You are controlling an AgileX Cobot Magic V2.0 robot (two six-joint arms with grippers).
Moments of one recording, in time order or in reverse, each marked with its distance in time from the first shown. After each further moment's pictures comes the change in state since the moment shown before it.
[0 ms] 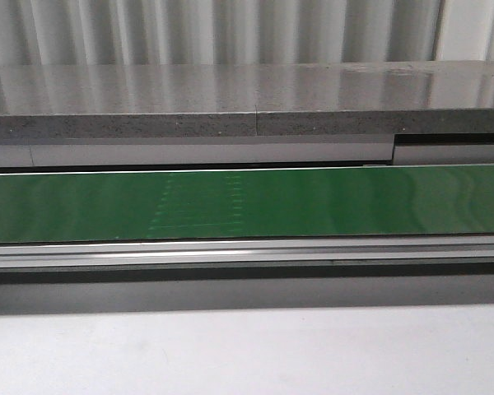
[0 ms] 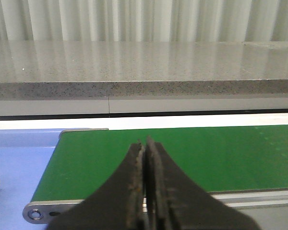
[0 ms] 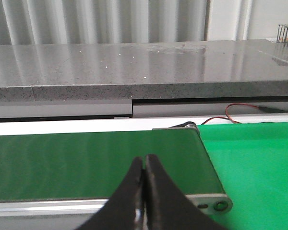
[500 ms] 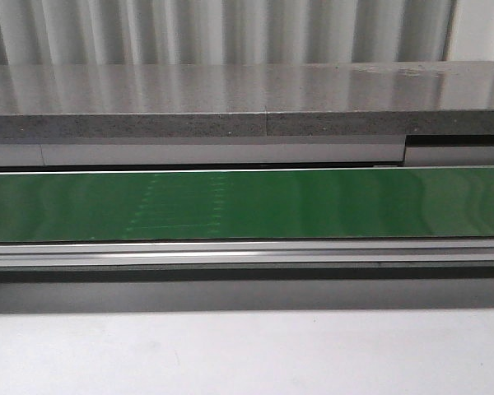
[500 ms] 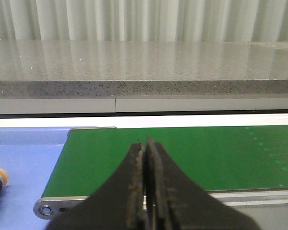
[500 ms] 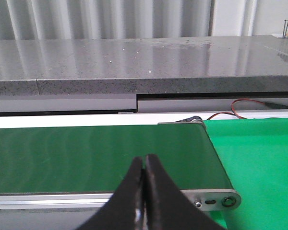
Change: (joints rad) left arm 0.000 0.000 0.000 0.000 0.000 0.000; right arm -0.002 -0.059 0.003 -0.015 0.062 0.008
